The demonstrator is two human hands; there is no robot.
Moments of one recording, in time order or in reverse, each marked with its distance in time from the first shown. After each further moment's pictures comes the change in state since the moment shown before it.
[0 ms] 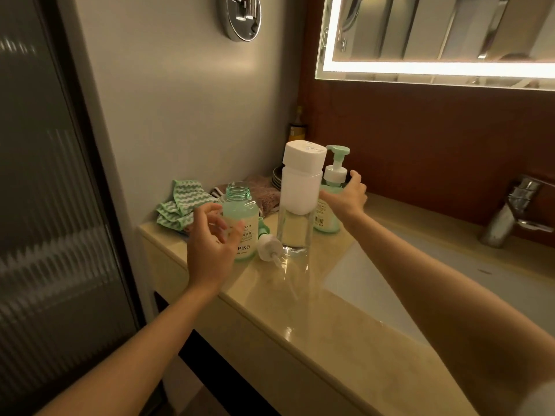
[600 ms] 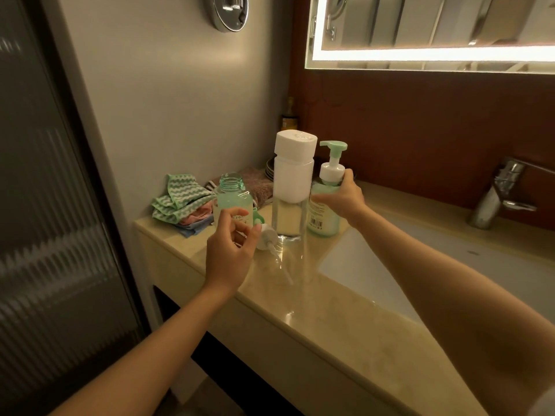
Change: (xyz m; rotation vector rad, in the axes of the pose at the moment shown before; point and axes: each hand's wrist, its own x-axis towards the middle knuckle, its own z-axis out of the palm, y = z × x) left_hand -0.027 0.016 0.013 -0.061 -0.180 -0.002; right_hand -0.021 0.010 -0.020 -0.007 -0.149 -0.056
